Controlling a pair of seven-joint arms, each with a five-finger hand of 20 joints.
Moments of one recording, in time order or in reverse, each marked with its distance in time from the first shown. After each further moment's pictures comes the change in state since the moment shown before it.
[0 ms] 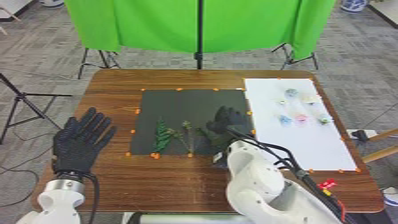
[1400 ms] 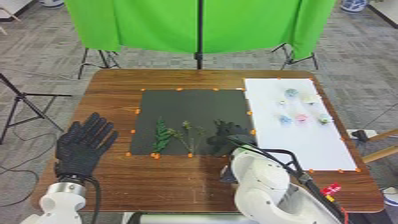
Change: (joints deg) left arm 0.8 -0.9 0.1 -0.2 0.8 1.6 -1.6; right arm -4.0 -1.4 3.5 -1.7 1.8 -15.9 3.1
